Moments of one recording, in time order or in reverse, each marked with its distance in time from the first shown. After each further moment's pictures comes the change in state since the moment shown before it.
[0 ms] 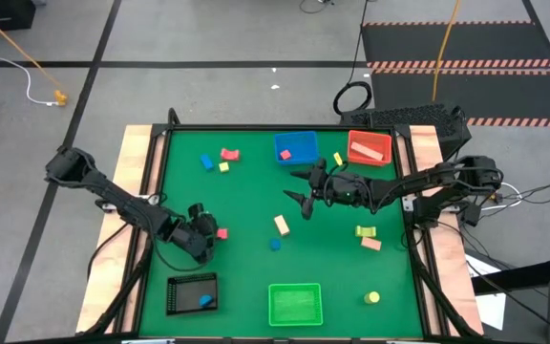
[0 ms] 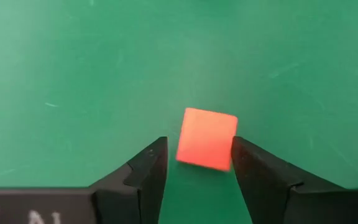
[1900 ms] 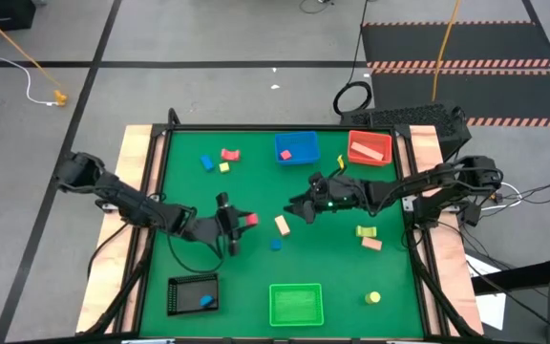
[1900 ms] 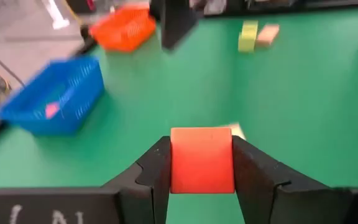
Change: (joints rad) left arm 0.121 0.154 0.161 0.582 -0.177 0.477; right arm 0.032 0.000 0.000 -0.104 -0.269 0.805
